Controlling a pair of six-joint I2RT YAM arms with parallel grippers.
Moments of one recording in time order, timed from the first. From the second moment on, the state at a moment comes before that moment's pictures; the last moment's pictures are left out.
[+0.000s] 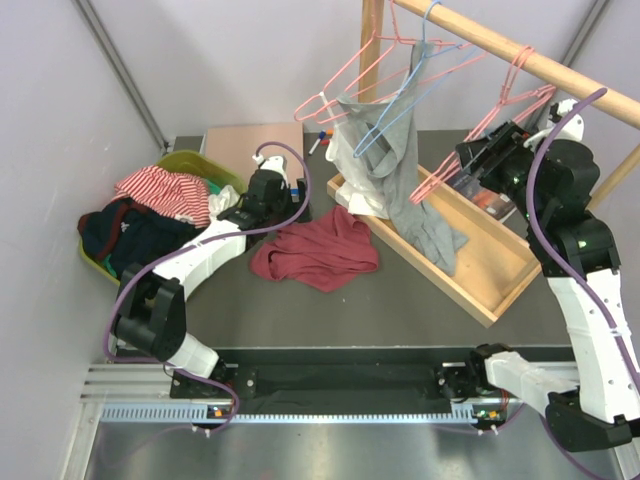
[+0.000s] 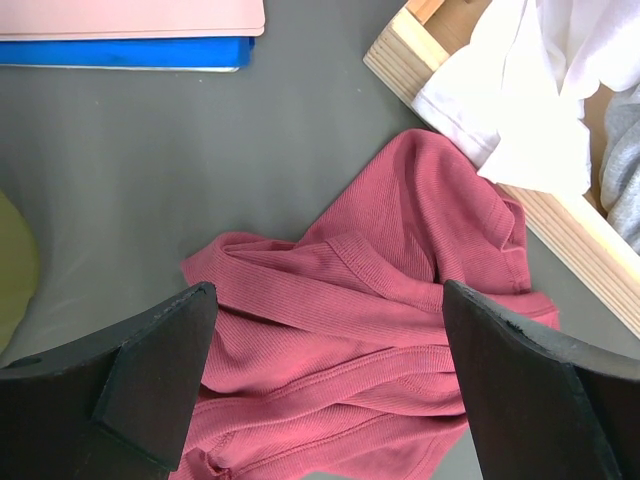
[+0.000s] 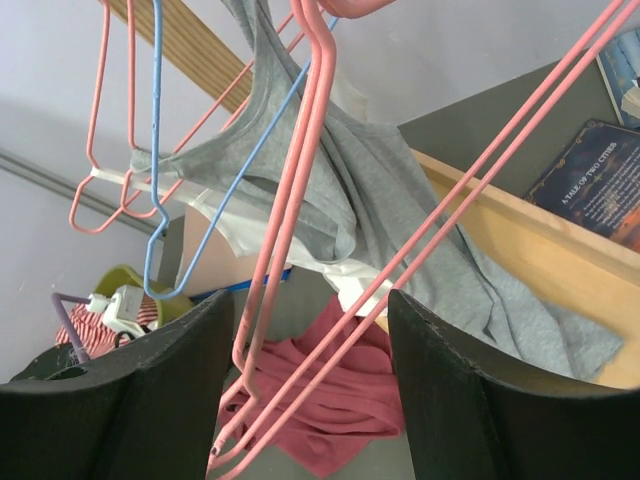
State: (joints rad) left arm -0.44 1.52 1.07 -0.16 -0.09 -0.42; right arm 0.24 1.01 1.47 -0.62 0.09 0.60
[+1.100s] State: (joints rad) left arm -0.44 1.51 1.07 -0.14 -0.09 -0.42; right arm 0.21 0.97 1.43 -0.61 0.08 0.58
